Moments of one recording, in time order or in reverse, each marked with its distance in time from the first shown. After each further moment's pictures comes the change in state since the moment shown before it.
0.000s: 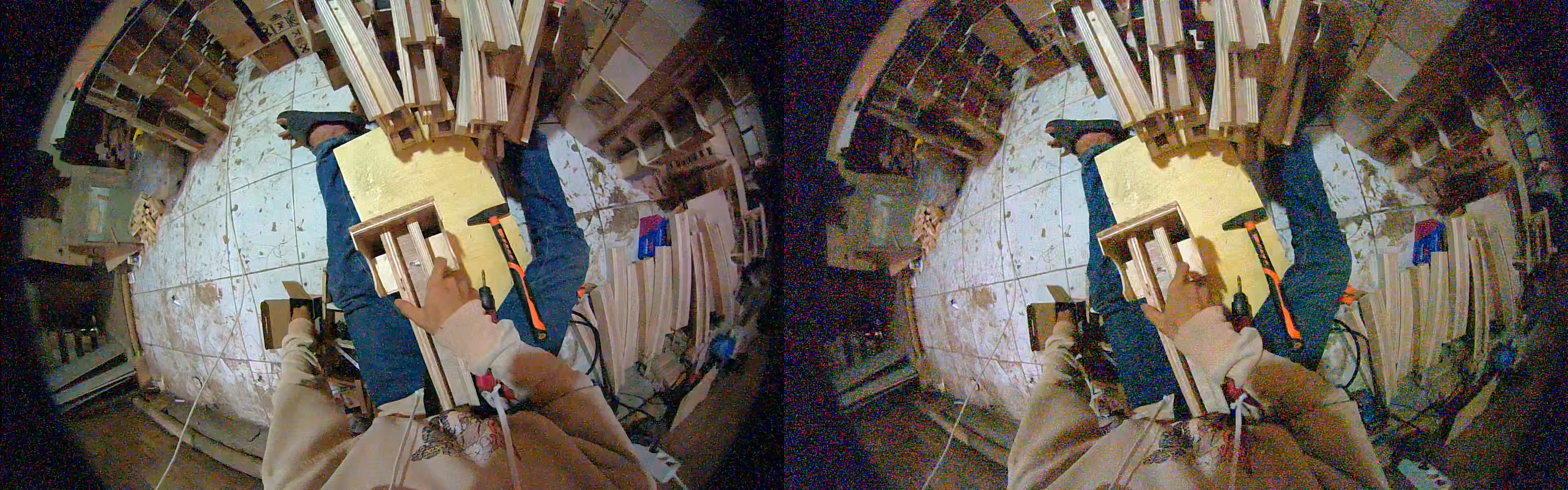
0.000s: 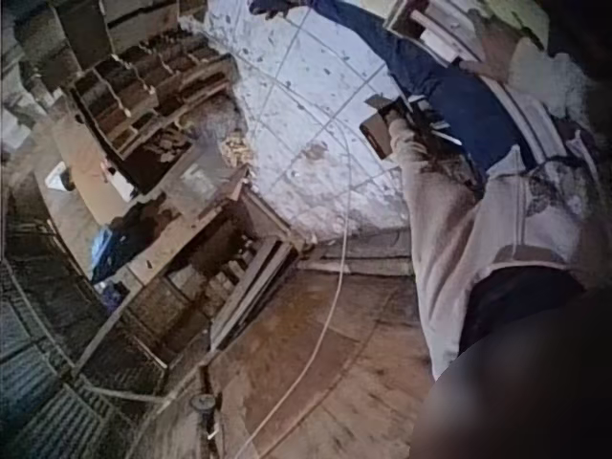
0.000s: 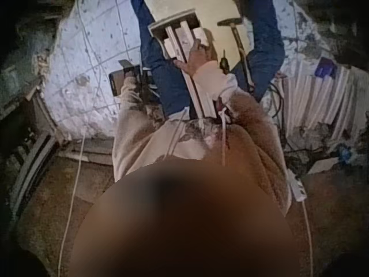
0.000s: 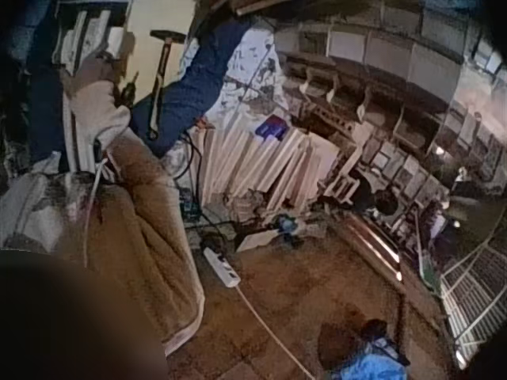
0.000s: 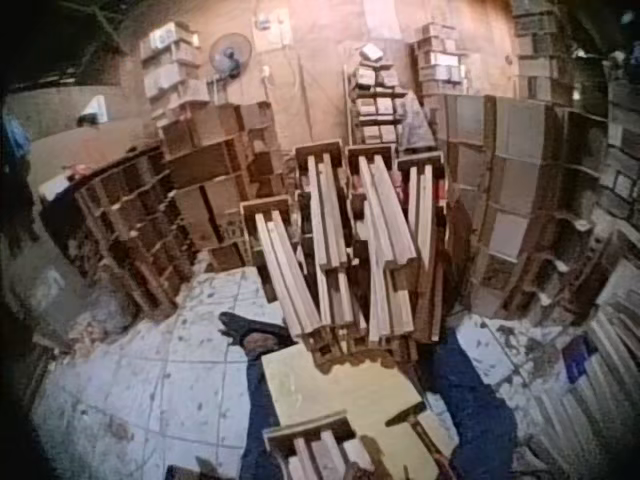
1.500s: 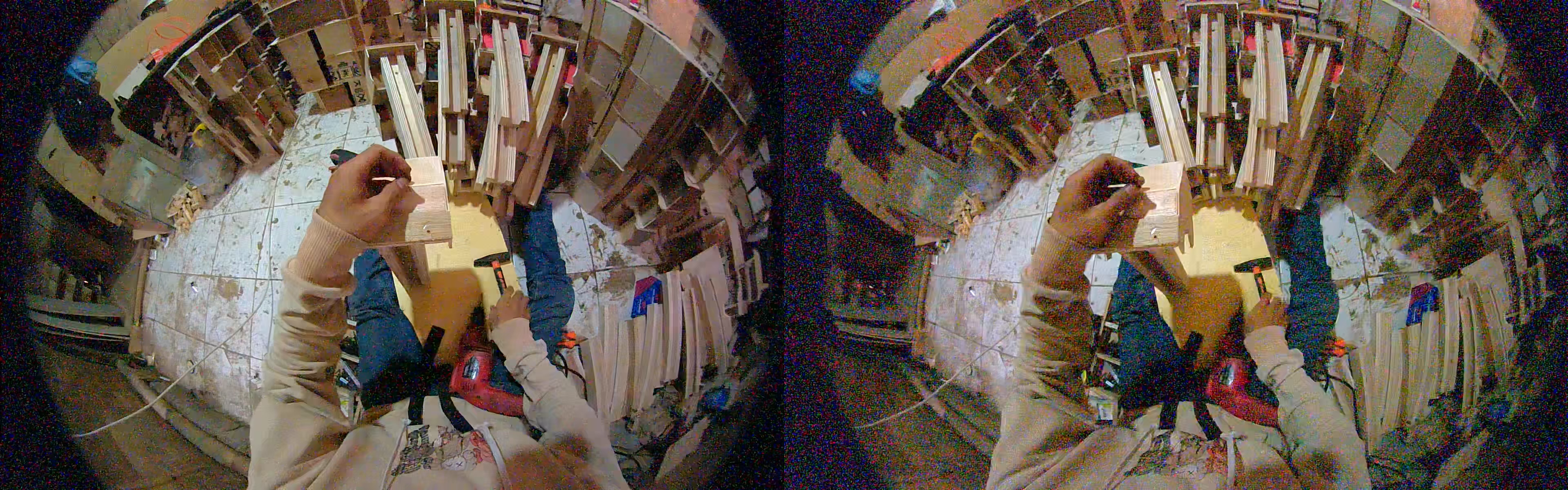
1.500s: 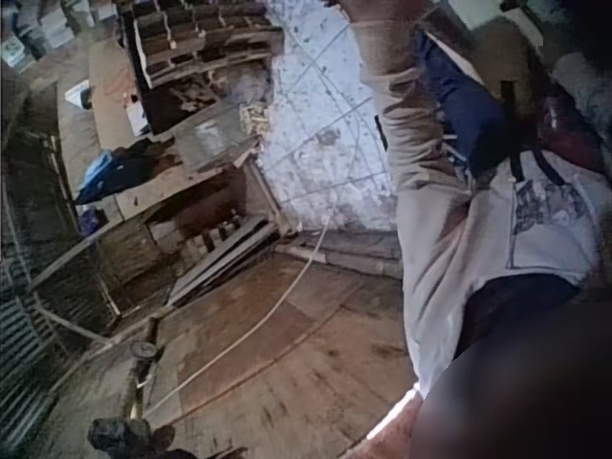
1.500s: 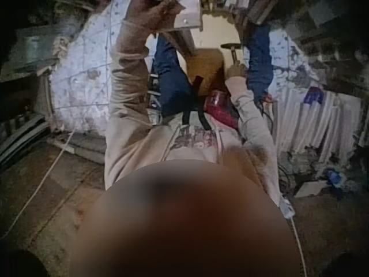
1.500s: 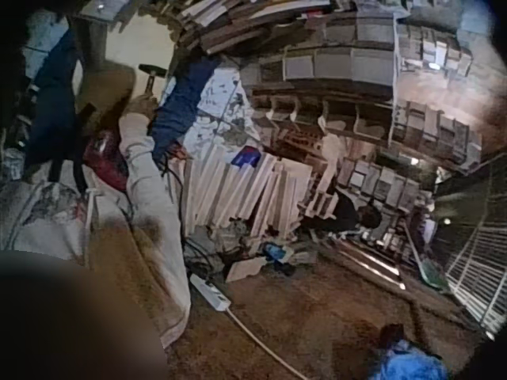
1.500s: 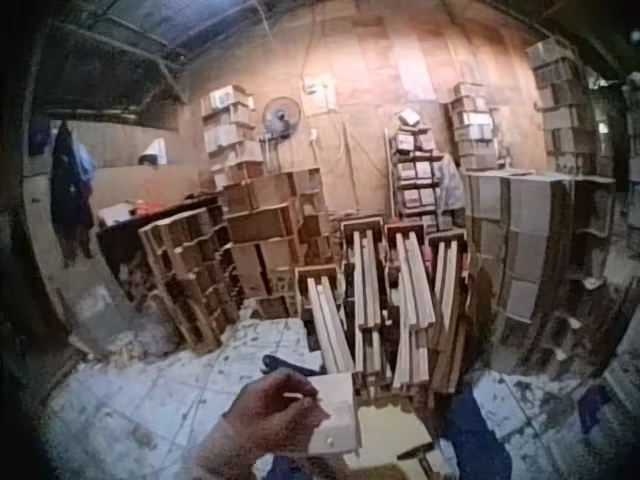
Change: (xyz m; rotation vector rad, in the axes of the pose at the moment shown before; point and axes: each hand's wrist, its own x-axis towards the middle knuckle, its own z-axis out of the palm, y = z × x) left_hand -0.214 0.239 -0.309 -0.968 0.221 1.179; right_hand 0.056 0.167 0.066 -0.223 0.546 0.105
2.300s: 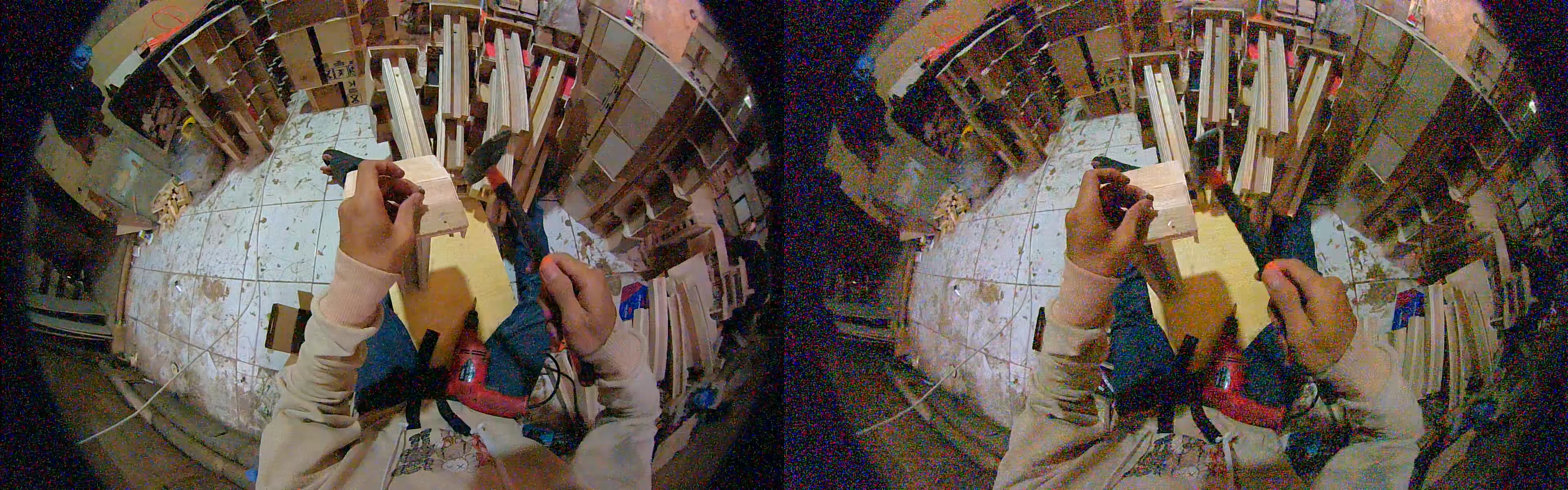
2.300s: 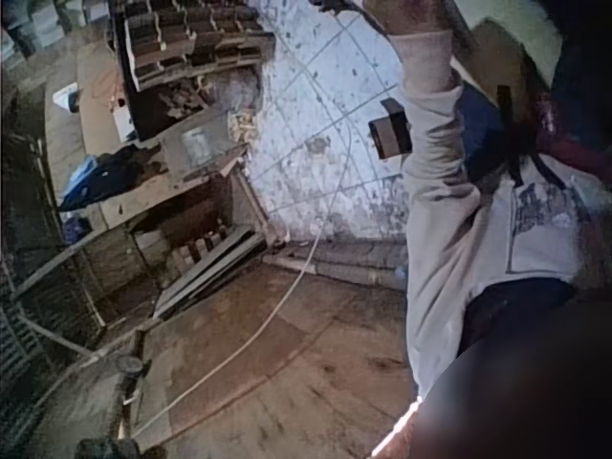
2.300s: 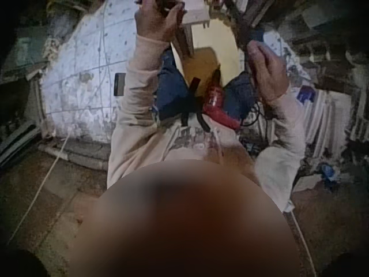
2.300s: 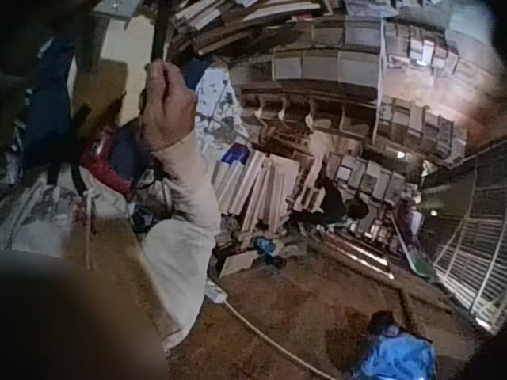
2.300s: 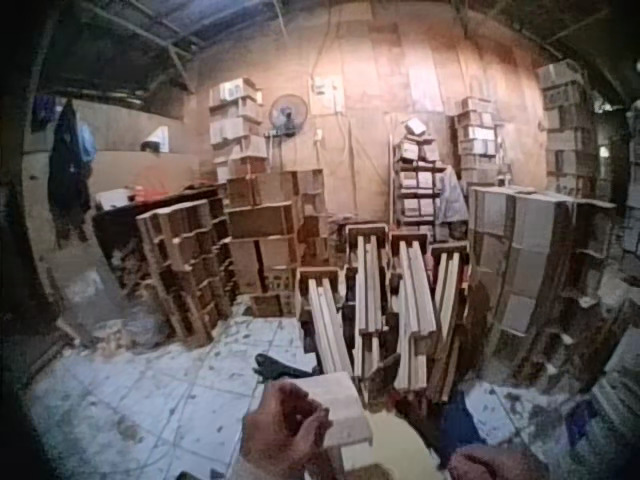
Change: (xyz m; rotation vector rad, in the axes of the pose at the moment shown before) left_hand -0.025 0.012 0.030 0.145 0.421 0.041; right_hand -0.031 -0.039 -0.340 0.824 -0.220 -0.288
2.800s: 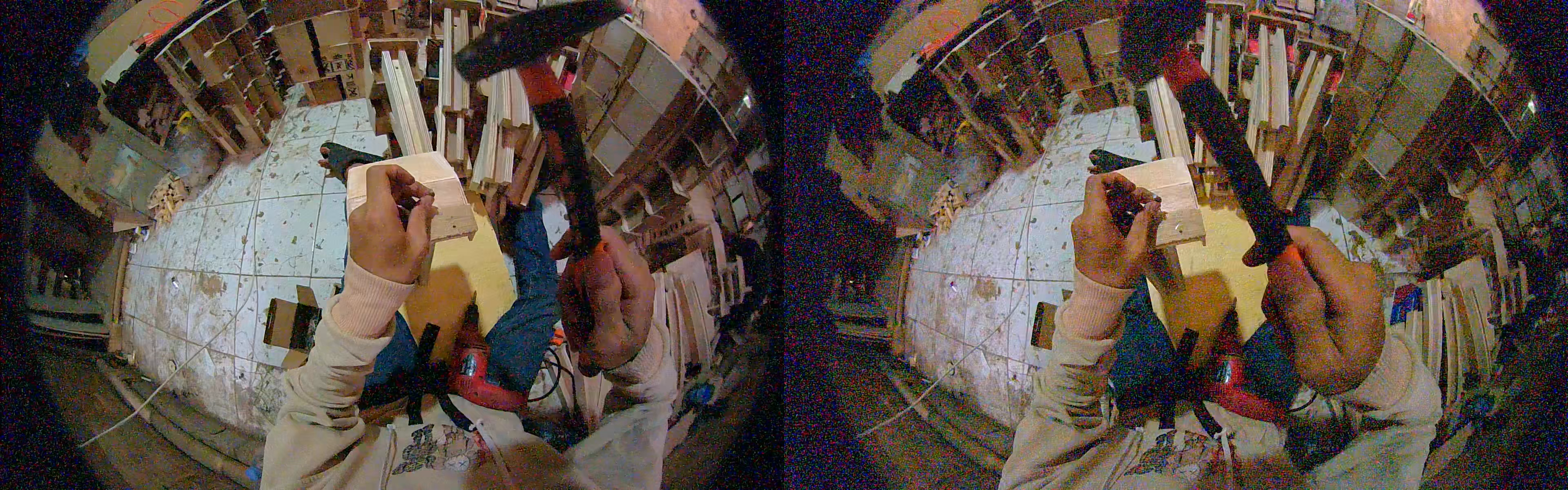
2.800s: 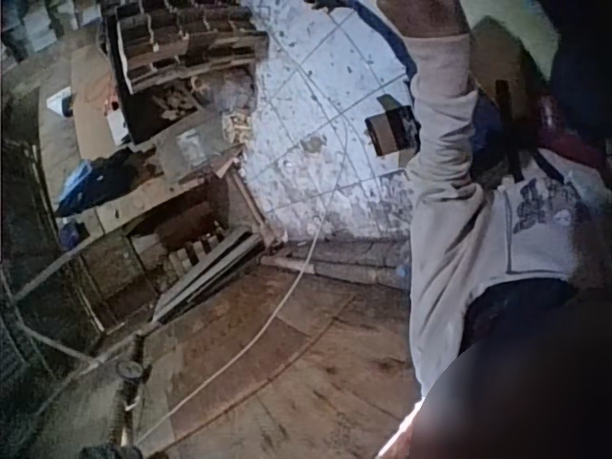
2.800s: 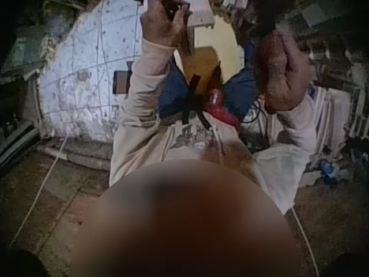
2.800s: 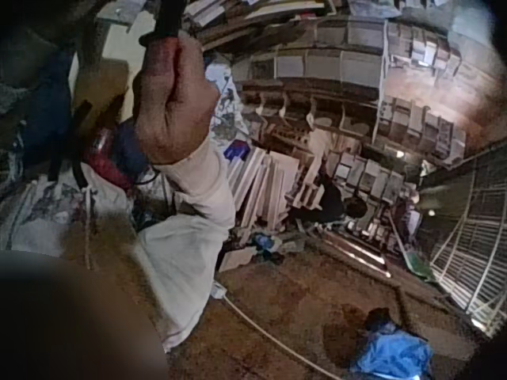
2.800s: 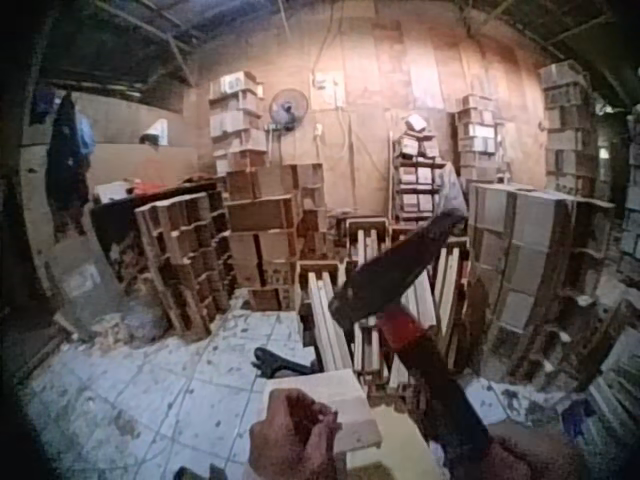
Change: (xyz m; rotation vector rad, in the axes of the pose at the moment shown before) left_hand -0.016 0.007 0.004 0.032 0.036 0.075; right_hand -0.012 -0.041 -0.002 0.249 0.125 -0.294
